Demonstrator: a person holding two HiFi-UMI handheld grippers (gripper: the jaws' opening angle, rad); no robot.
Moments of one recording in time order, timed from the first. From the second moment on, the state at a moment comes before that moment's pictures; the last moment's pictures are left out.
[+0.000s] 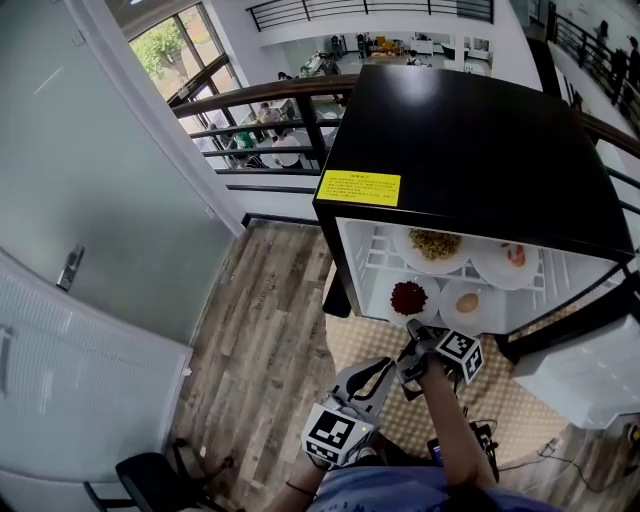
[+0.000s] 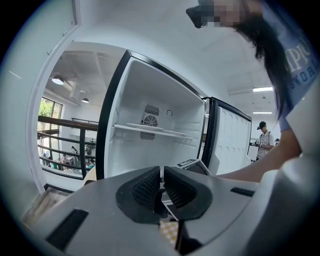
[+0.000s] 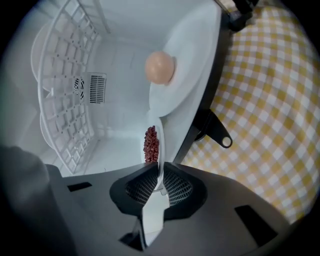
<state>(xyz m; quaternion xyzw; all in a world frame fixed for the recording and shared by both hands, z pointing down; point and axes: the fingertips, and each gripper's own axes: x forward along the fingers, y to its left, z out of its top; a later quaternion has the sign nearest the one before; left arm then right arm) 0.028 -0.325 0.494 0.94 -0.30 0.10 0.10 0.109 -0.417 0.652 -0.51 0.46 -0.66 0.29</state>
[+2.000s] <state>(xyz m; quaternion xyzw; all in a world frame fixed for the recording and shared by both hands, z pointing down) -0.011 -0.283 0.491 0.94 -0.32 0.10 0.10 0.078 -0.340 0.562 -0.38 0.60 -0.65 0.29</state>
